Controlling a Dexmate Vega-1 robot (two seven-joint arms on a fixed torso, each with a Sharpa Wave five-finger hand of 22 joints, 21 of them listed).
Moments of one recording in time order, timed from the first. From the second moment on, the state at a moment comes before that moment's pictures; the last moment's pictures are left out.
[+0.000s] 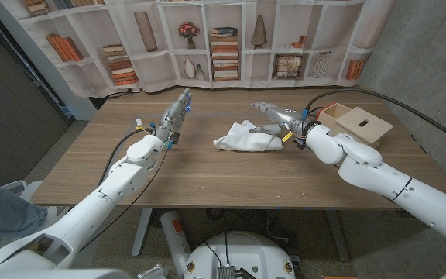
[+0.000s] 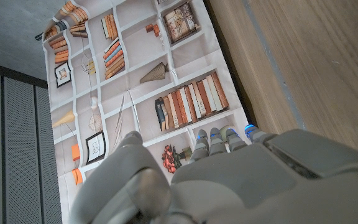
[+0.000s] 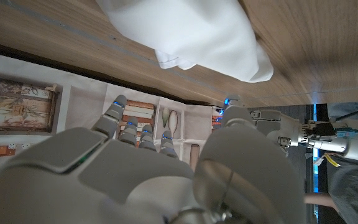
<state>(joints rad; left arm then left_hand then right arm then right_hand) 0.87 0.59 0.39 -1.50 -0.62 -0.16 0.03 0.34 -0.03 0.20 0.10 0.27 -0.01 0.04 0.20 0.18 -0.03 0.01 0.20 0.18 -0.14 0.00 0.18 0.18 -0.17 -0.02 0.20 0.18 -0.82 -0.87 -0.62 -1.96 -0.51 -0.17 0.08 0.54 -0.03 0.26 -0.16 0.22 -0.09 -0.04 0.18 0.19 -0.09 0.11 0.20 0.18 -0.05 0.13 0.18 0.18 0.13 0.16 0.21 0.17</state>
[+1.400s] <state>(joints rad) 0.86 0.59 0.39 -1.48 -0.62 -0.16 0.01 0.35 -0.02 0.19 0.10 0.26 -0.01 0.04 0.20 0.18 -0.03 0.01 0.20 0.18 -0.14 0.01 0.18 0.18 -0.17 -0.02 0.20 0.18 -0.75 -0.83 -0.71 -1.94 -0.59 -0.22 0.20 0.55 -0.04 0.25 -0.16 0.23 -0.10 -0.04 0.19 0.19 -0.10 0.11 0.20 0.18 -0.04 0.13 0.18 0.18 0.13 0.17 0.20 0.17</state>
